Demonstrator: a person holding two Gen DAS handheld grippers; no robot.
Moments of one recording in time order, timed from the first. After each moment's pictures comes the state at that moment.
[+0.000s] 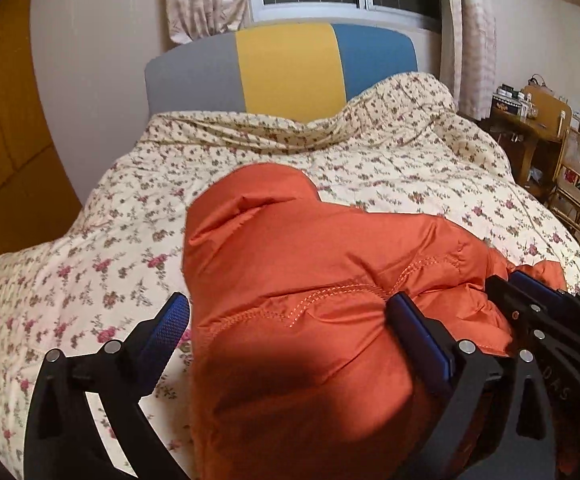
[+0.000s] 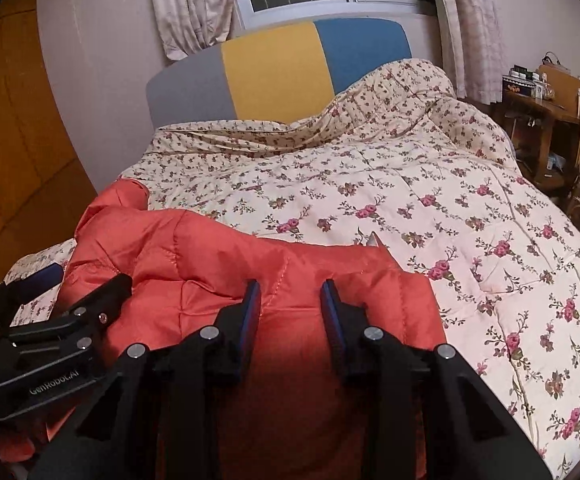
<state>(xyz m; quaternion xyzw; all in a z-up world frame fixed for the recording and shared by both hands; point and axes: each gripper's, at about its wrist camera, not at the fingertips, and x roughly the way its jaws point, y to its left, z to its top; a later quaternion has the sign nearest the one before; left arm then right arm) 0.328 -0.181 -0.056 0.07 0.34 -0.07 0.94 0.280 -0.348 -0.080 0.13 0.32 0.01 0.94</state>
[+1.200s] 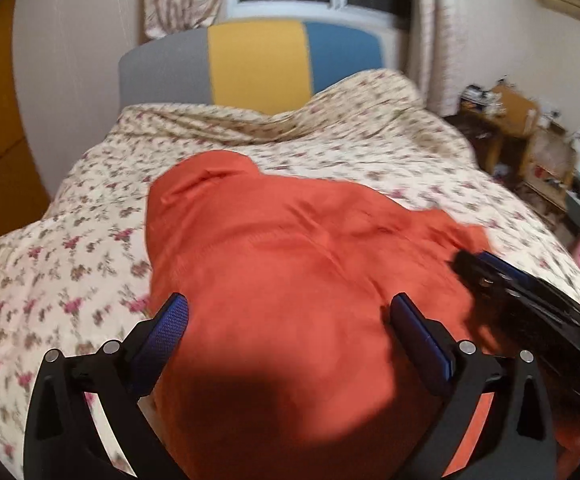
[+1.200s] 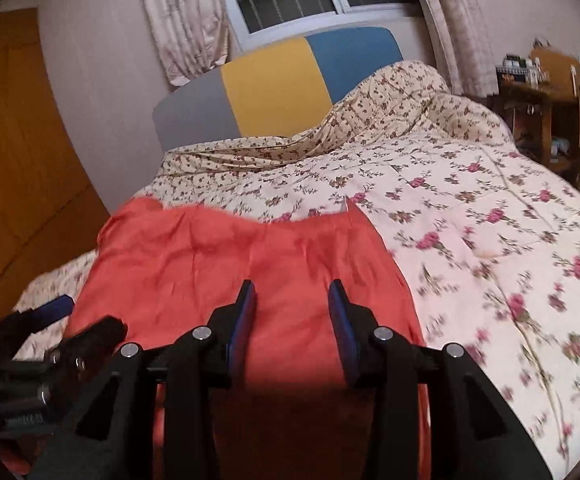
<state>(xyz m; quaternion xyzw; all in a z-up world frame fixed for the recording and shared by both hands) 0.278 -0.185 -0.075 0.06 0.33 -0.14 0.93 0.235 -0.368 -0.105 0.16 0.28 0.03 0.95</state>
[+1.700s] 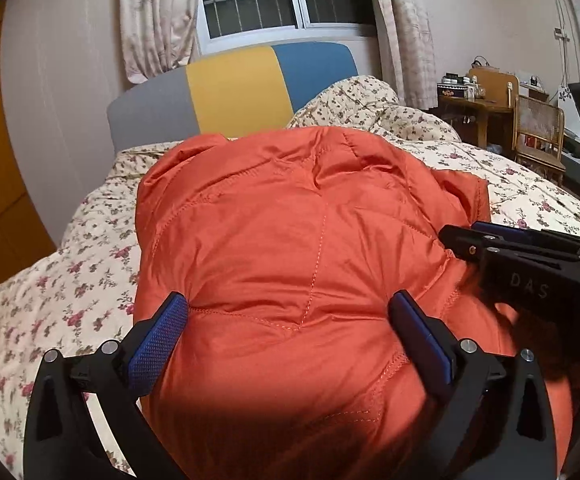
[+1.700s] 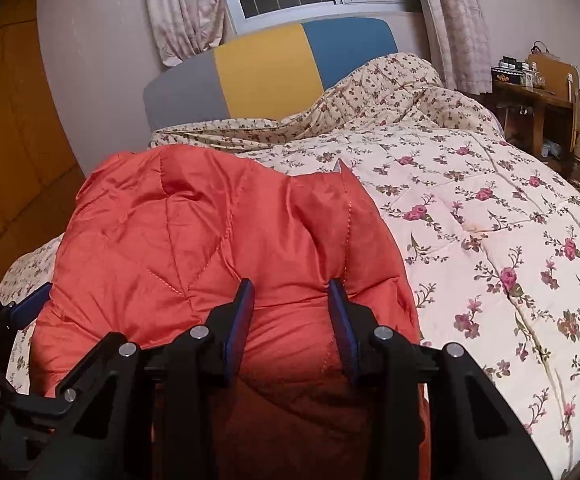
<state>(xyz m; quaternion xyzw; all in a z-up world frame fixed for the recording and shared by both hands) 0.250 -0.201 -0.111 0.13 0.26 -0.14 0.95 0.231 -0.362 -0.126 0.14 0.30 0.01 0.94</state>
